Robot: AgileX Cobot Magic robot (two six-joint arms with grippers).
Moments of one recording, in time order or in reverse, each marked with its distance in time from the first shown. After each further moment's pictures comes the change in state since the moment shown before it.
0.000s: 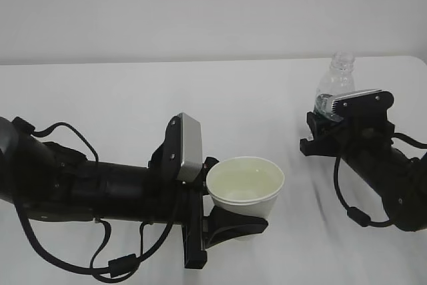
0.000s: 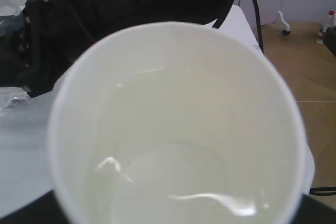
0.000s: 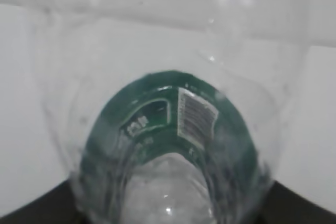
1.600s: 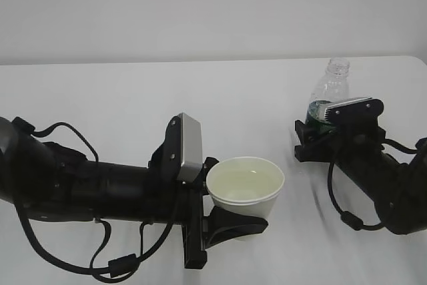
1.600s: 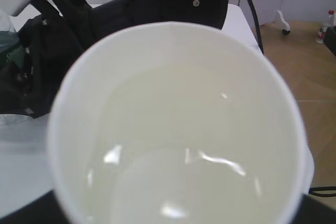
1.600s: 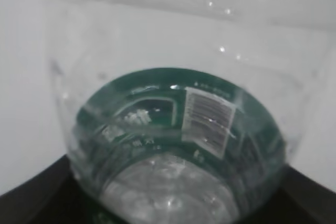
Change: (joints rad) left arm 0.000 0.000 0.000 0.000 0.002 0.000; right arm 0.000 0.078 -0.040 -0.030 -0.025 0.005
